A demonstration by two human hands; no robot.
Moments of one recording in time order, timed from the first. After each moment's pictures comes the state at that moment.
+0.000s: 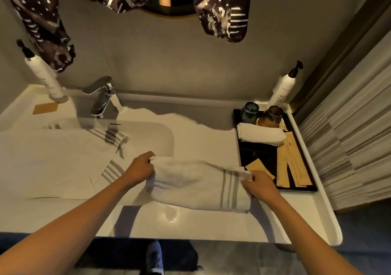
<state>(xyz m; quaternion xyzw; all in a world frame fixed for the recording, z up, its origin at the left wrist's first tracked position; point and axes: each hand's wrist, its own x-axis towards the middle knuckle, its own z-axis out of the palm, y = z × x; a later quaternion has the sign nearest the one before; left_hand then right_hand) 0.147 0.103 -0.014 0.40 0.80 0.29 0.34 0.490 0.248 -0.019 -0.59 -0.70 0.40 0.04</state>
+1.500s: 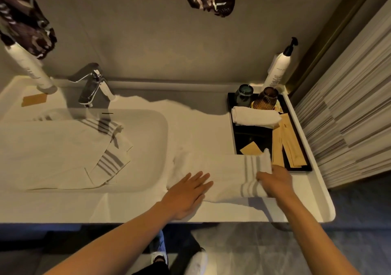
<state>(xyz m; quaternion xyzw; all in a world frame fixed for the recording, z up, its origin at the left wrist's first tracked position) 0.286 0.083 -0.098 0.79 0.59 0.03 0.19 0.530 0.216 0.006 -0.72 -0.56 0.40 0.09</state>
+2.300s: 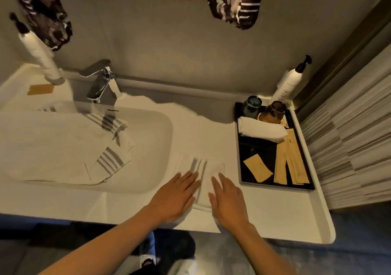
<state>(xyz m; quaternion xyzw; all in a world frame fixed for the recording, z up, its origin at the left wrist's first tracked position) 0.260 0.068 -0.096 0.76 0.64 0.12 0.07 0.462 0.156 -0.079 -0.46 -0.88 0.13 0.00</state>
